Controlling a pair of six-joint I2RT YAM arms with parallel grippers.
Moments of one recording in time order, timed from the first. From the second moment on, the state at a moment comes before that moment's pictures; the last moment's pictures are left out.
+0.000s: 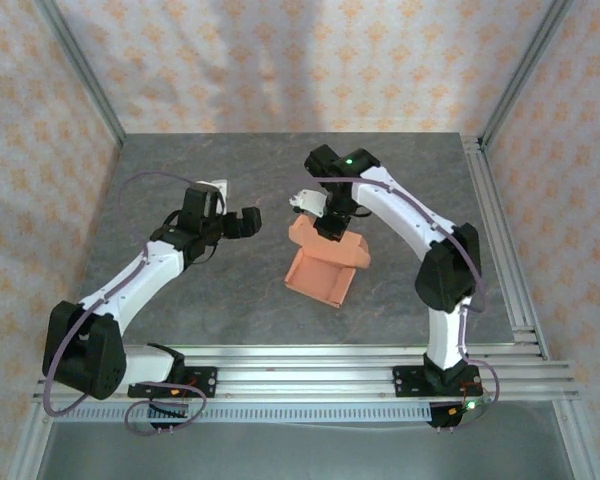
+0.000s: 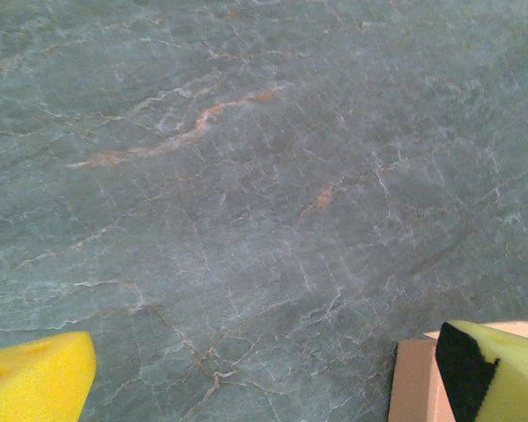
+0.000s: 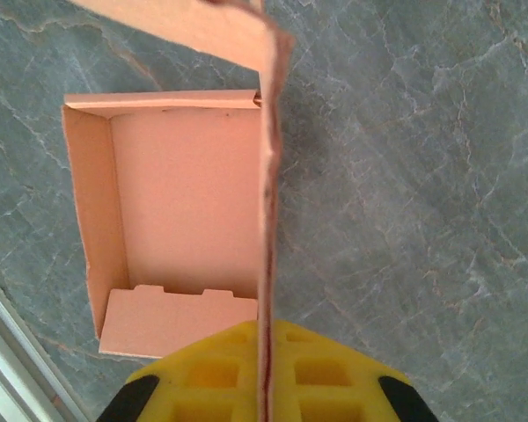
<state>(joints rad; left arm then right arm) -0.29 1.32 0.88 -0.30 0.06 -0.37 0.63 2.01 1.98 -1.43 -0.11 -0.55</state>
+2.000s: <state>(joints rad) -0.55 1.58 0.84 -0.28 0.24 -0.70 0.82 0.89 0.54 -0.43 0.33 0.77</state>
